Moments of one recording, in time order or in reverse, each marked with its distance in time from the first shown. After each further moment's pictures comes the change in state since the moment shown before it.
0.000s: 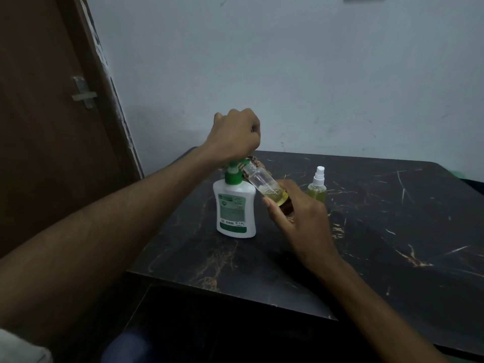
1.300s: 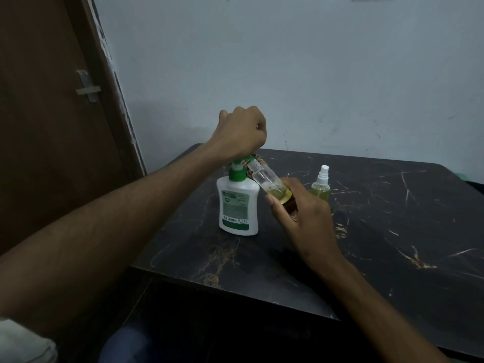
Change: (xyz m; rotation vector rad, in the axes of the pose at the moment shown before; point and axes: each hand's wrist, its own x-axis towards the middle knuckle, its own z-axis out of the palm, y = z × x) left_hand -0.001 0.000 0.002 -0.003 0.010 0.000; right_hand 0.001 -0.003 -0.001 -0.012 0.013 -0.010
